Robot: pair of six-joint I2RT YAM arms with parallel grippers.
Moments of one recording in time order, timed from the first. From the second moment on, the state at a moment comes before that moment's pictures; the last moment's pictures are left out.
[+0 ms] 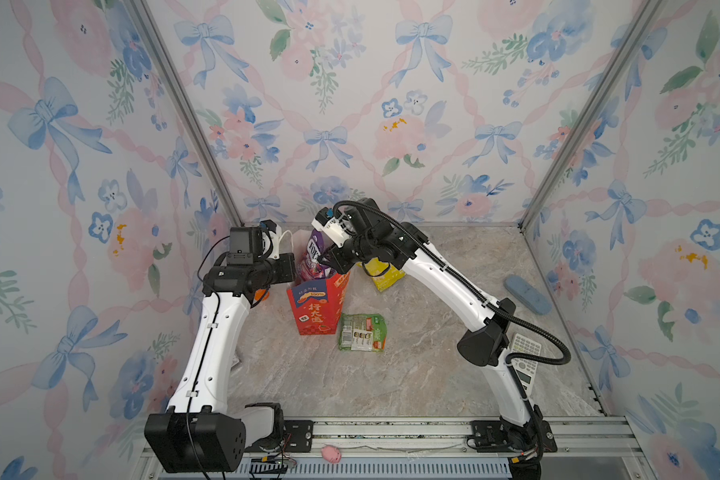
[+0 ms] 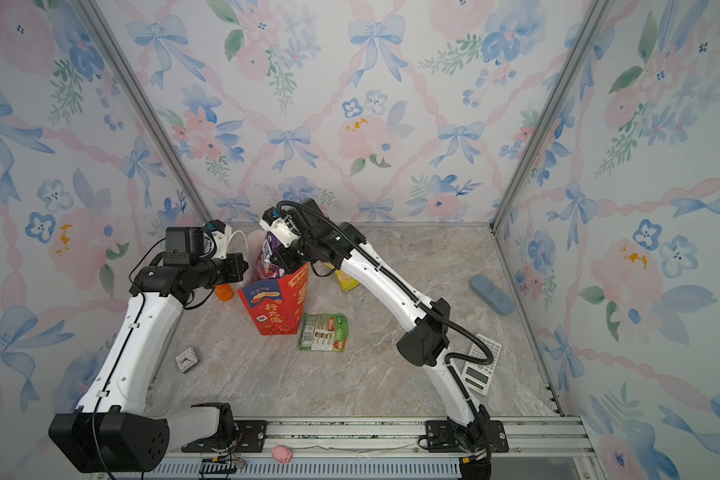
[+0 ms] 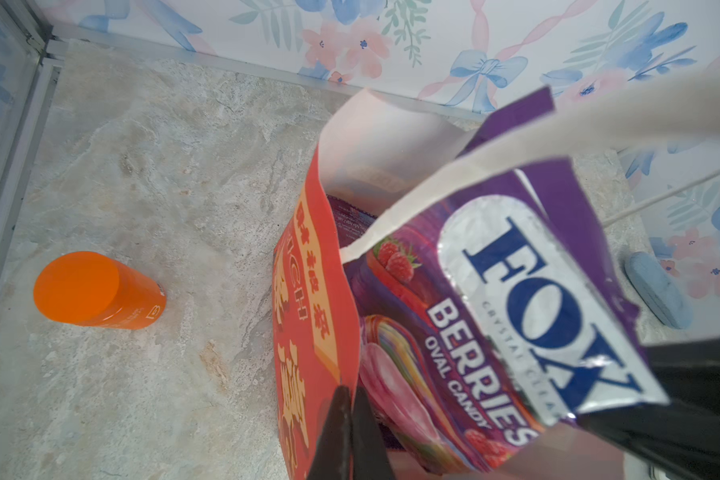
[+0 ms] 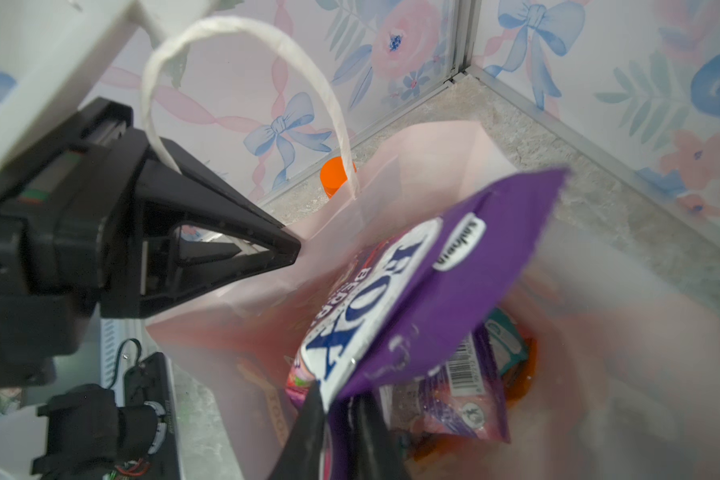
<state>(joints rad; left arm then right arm) 0.01 1.23 1.31 -0.84 0.26 -0.16 0.87 2.25 2.56 -0.95 -0.32 0.04</state>
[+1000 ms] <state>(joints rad) 0.01 1.23 1.30 -0.84 0.26 -0.16 0.85 1.96 2.20 -0.66 -0.37 0.21</state>
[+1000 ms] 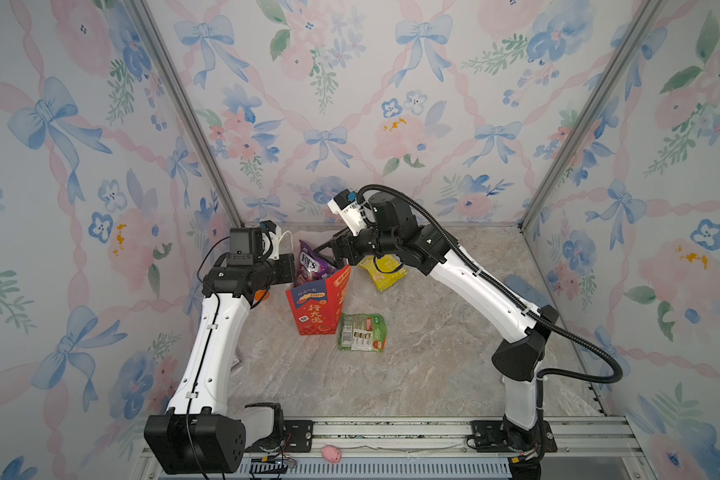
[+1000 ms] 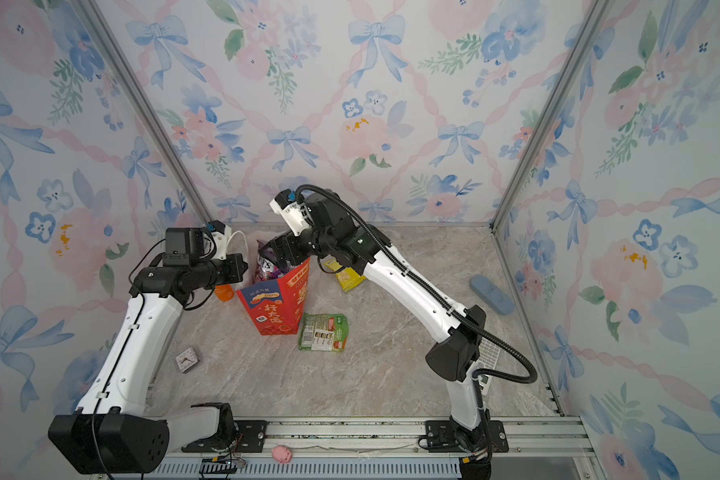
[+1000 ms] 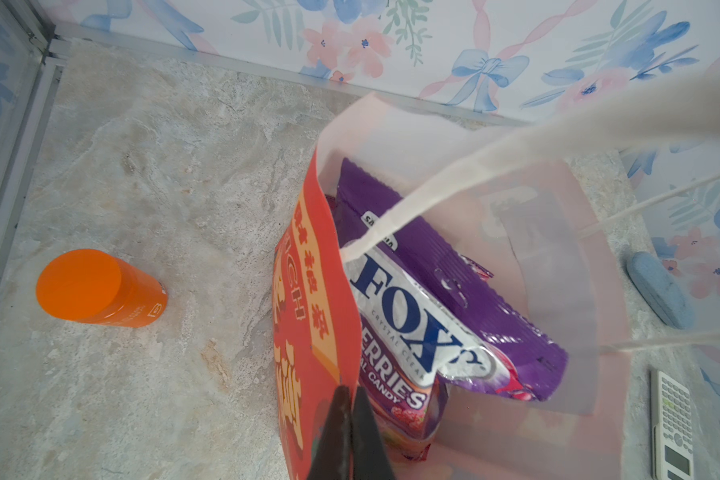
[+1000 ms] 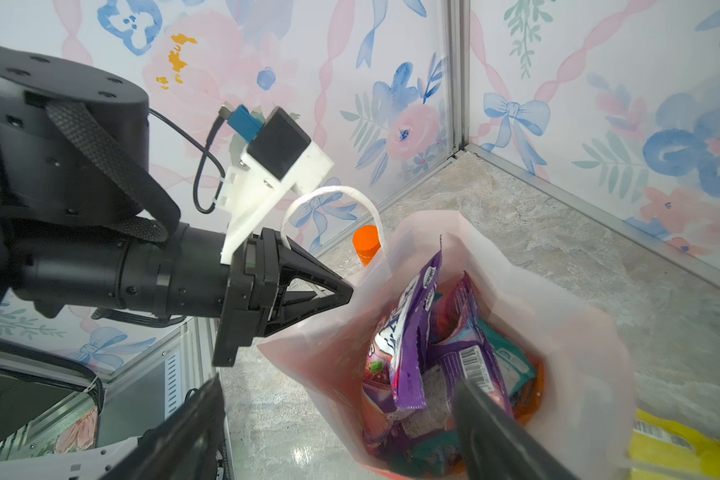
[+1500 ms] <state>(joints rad) 0.01 1.23 1.30 -0.84 0.26 -0.16 0.80 1.51 1.55 -0.47 -0.16 0.25</state>
